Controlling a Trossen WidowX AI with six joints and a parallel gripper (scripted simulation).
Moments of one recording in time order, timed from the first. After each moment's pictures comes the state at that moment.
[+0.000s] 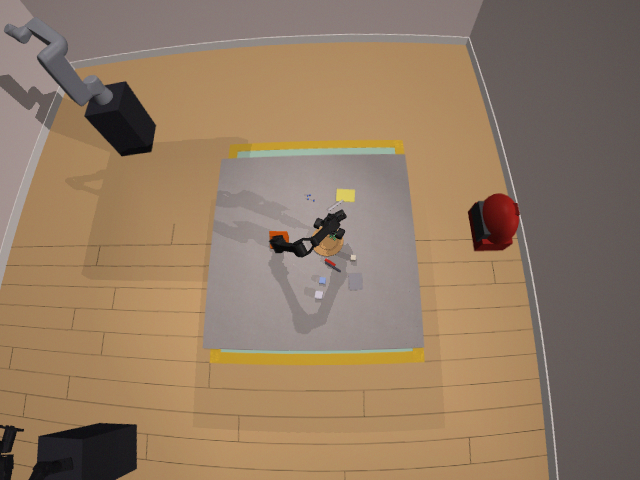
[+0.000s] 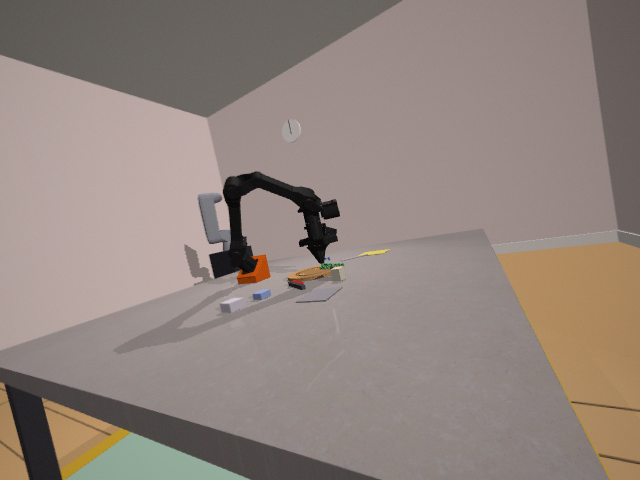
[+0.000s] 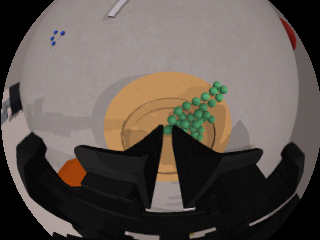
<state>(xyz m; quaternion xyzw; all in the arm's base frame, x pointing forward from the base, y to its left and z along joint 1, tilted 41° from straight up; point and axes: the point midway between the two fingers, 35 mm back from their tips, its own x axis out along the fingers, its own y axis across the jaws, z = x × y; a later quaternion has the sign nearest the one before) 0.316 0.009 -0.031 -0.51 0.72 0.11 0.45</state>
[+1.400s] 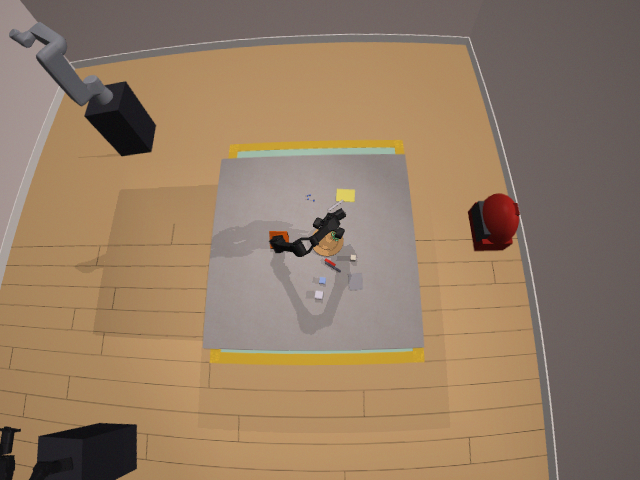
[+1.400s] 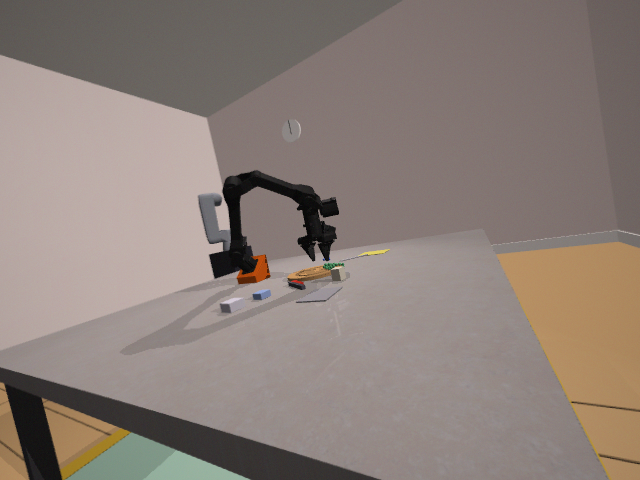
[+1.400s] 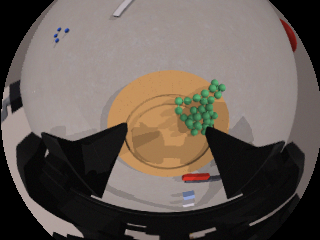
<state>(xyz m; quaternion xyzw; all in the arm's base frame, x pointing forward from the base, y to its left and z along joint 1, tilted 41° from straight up) 0.314 0.015 -0.024 -0.52 0.72 0.11 0.45</state>
